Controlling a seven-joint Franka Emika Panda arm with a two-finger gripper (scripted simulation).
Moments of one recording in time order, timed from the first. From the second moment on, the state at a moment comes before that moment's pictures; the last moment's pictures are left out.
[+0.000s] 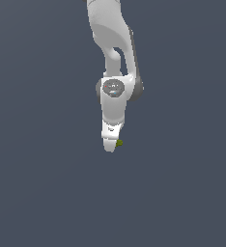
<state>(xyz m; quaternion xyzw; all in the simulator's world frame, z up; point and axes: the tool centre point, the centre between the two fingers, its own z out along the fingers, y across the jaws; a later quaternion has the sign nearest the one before) -0.023 0.002 0.091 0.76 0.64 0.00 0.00</state>
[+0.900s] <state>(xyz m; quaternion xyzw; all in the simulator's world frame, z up) -0.024 0.002 0.043 0.76 0.65 0.00 0.00</state>
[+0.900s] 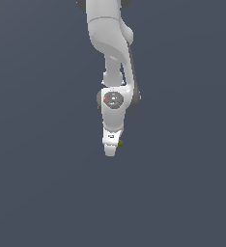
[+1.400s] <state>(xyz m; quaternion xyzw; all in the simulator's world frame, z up) -0.022 0.001 0.042 0.76 0.65 0.00 0.00</state>
